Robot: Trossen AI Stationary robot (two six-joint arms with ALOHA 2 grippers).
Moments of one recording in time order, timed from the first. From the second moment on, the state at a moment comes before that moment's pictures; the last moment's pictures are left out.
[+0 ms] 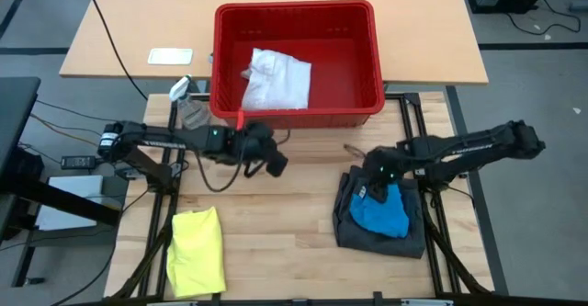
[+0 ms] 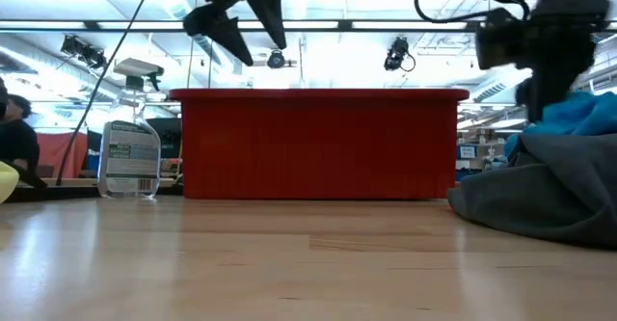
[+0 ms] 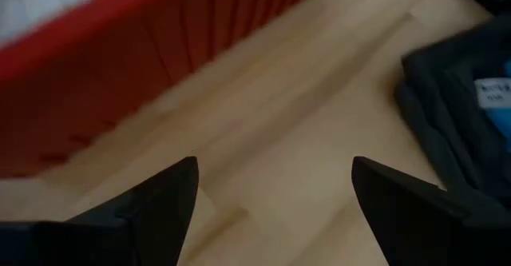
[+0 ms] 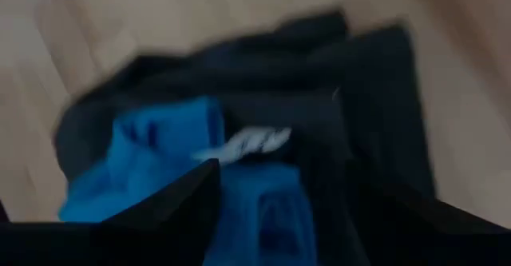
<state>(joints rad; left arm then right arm) -0.03 1.51 1.41 -0.89 -0.49 -0.82 0.04 1.05 0.72 -0.87 -0.11 0.59</state>
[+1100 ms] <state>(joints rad) -0.33 1.65 1.41 -0.82 -0.47 -1.34 0.05 1.60 0.81 -0.13 -0.10 0.59</state>
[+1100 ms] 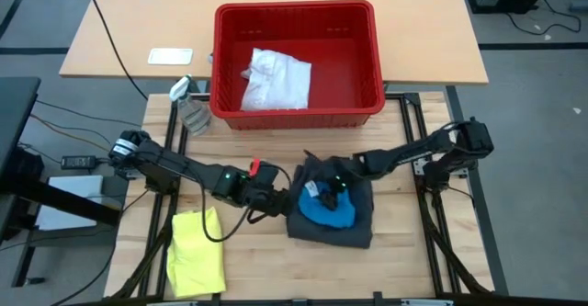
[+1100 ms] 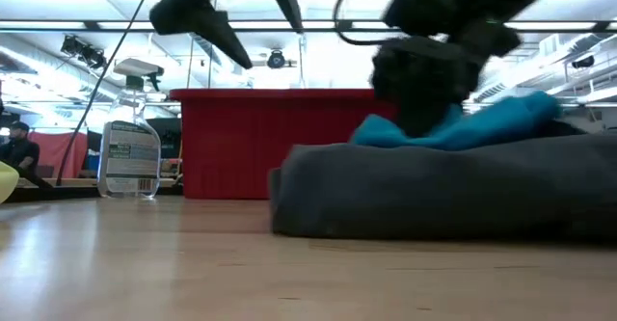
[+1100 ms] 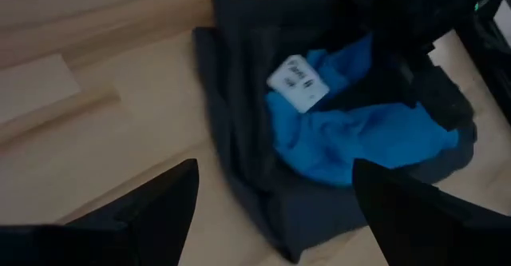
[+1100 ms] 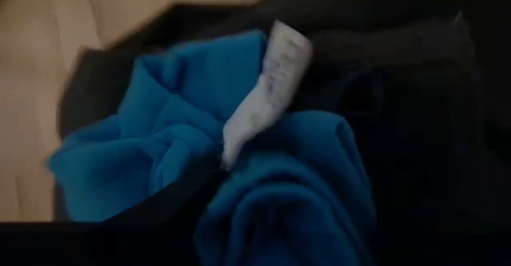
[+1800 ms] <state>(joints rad) -0.15 1.89 1.41 -0.45 -0.23 -1.29 0.02 1.19 0.86 -0.78 -0.07 0.71</state>
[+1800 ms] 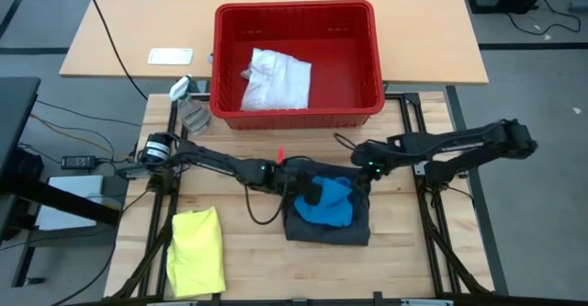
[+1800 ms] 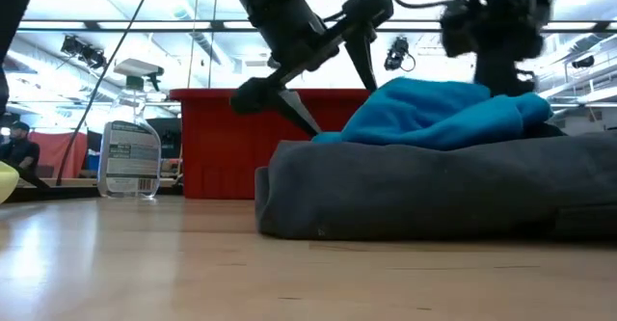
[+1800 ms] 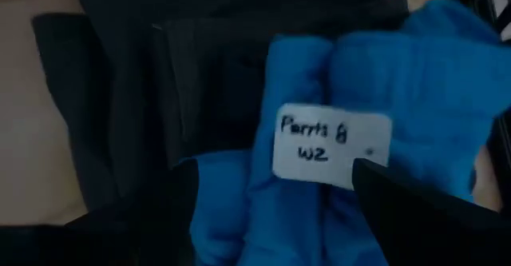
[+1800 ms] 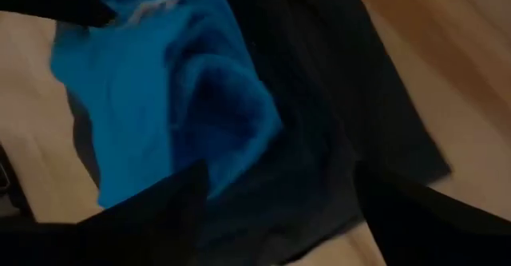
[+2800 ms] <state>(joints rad) -0.03 2.13 1.42 -0.27 0.15 -1.01 0.05 1.25 0.29 0.17 -0.15 1.12</state>
